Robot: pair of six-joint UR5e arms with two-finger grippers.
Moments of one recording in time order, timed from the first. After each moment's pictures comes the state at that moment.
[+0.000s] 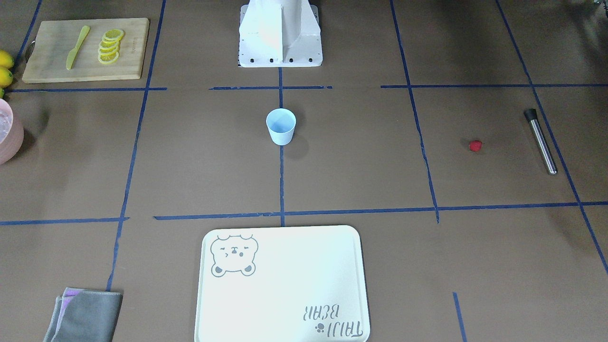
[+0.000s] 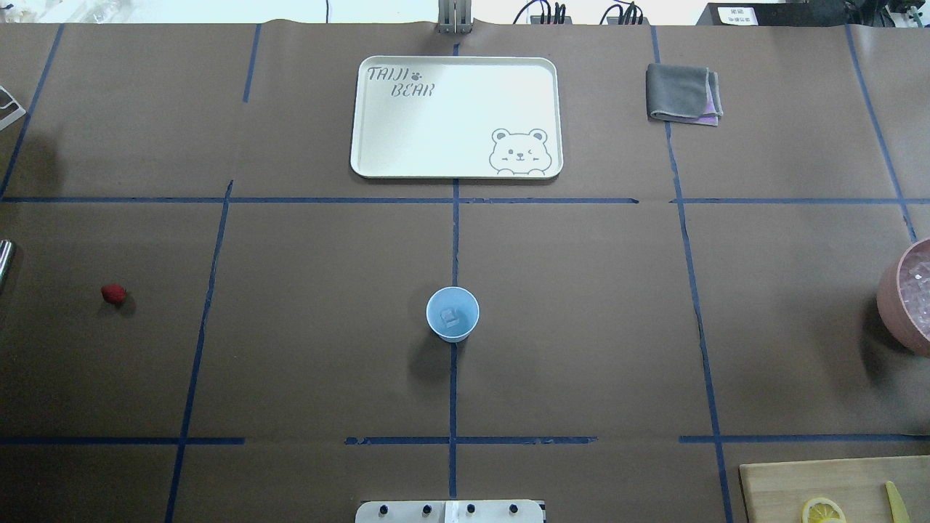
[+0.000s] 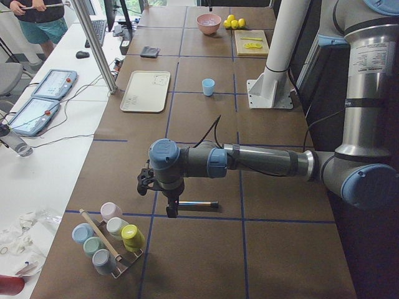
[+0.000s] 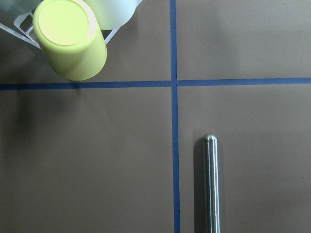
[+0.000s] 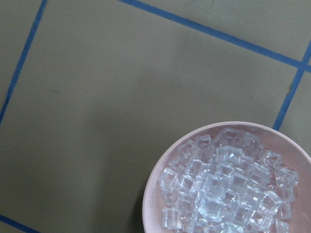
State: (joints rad) left arm -1.58 -1.54 -1.69 -1.48 -2.36 0.03; right arm 1.35 -1.83 2.00 -1.56 2.37 -0.09
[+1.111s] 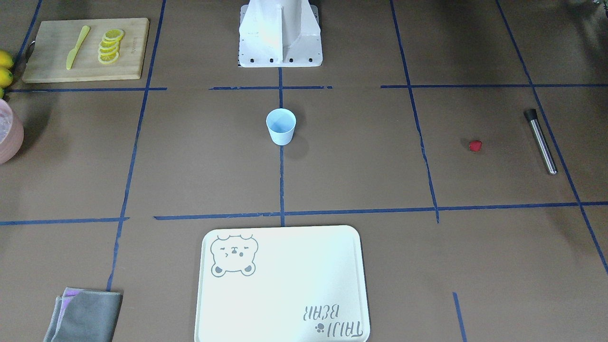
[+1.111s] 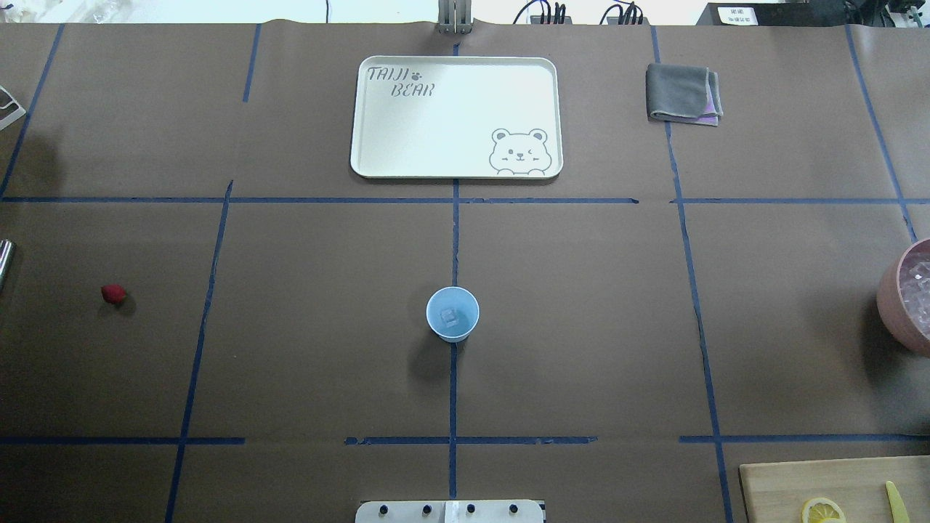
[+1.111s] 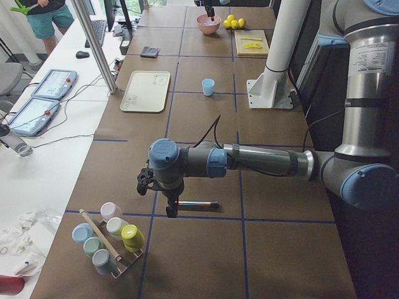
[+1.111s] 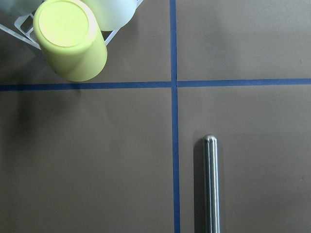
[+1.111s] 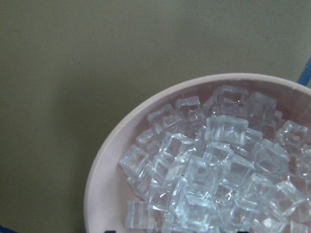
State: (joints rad) left arm -1.57 -1.54 -1.69 -1.48 -2.36 0.03; right arm 1.24 -1.78 1.80 -1.55 2.36 -0.12
